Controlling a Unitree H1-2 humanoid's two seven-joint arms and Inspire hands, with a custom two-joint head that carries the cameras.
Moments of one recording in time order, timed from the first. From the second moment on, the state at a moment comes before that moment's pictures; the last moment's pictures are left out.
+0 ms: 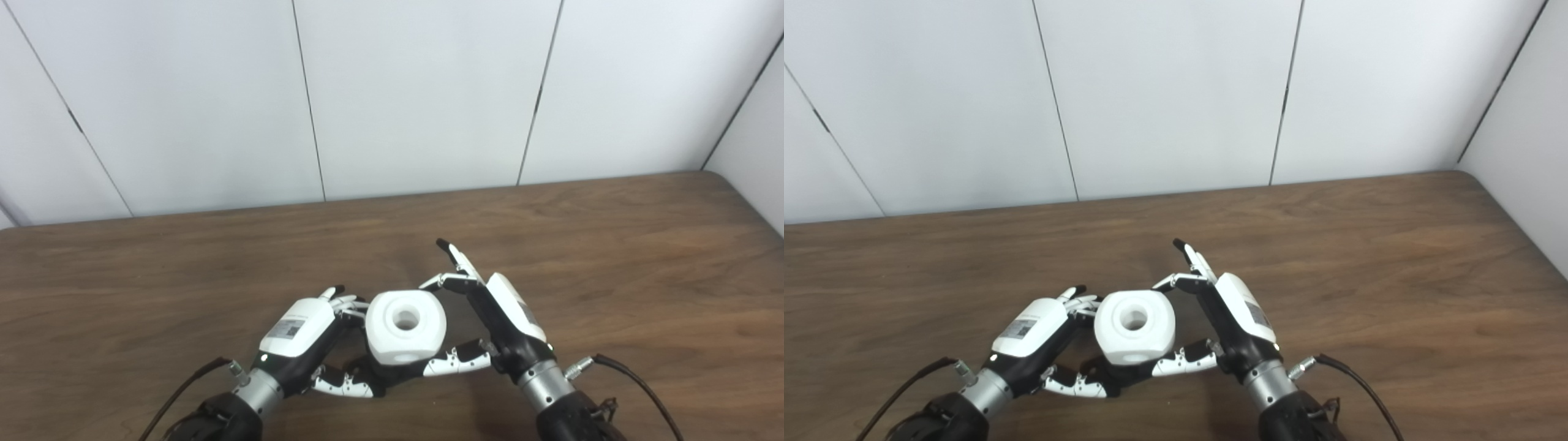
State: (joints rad) left arm -0.20 0.30 -0.36 -0.08 0.73 -0.15 -0.25; right arm -0.03 -0.11 0.24 -0.37 -0.57 0.16 0.12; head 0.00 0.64
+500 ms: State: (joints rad) left arm -0.20 0.30 -0.36 -0.08 0.74 -0.15 -0.24; right arm -0.03 -0.10 0.25 -0.37 -0.57 0.16 0.12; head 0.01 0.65
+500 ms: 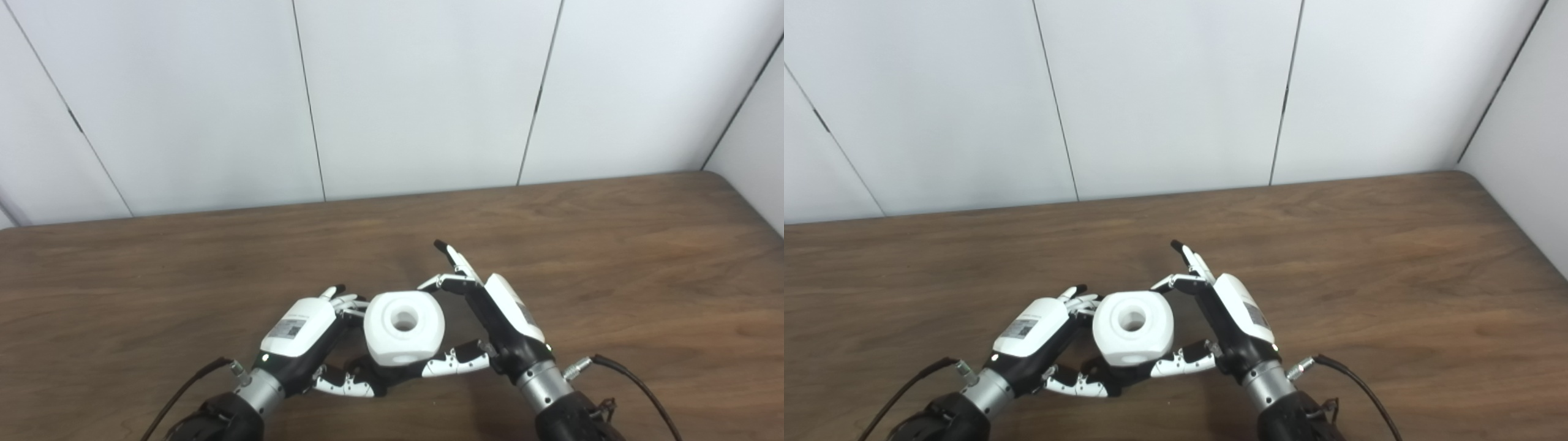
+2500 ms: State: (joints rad) left arm -0.19 0.29 -0.36 -0.09 0.75 -0.14 -0.25; right arm -0.05 -0.18 0.25 -0.42 -0.59 0.17 0.20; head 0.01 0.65
